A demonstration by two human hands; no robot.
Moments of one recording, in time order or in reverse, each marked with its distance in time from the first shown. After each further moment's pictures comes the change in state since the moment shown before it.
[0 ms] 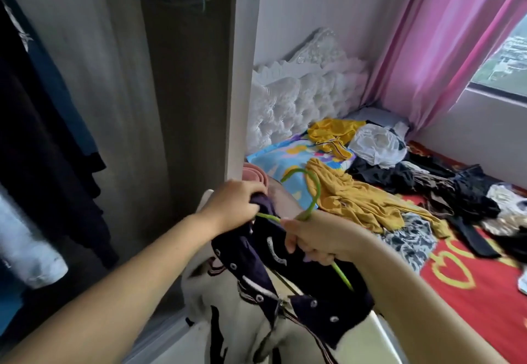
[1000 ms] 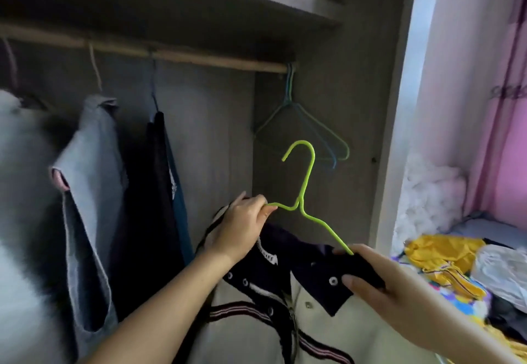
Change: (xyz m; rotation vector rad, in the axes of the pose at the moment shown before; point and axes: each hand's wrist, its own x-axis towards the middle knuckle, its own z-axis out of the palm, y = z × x) left_hand 0.080 -0.147 -0.235 0.275 0.712 0.145; right_hand 0.087 -0.183 -0.015 -0.215 0.497 -0.841
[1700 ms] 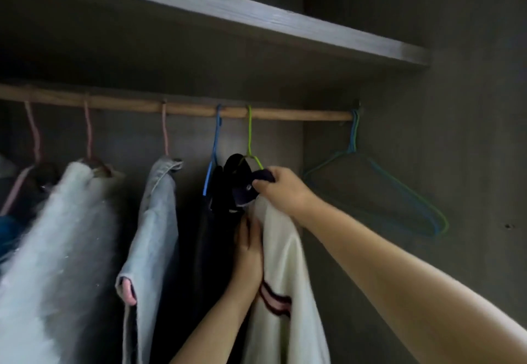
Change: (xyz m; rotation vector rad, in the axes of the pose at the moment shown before) left_hand 0.072 -0.141 -0.066 -0.525 0.216 -0.587; right_hand 0.345 -0.184 0.103 0.325 0.132 -0.154
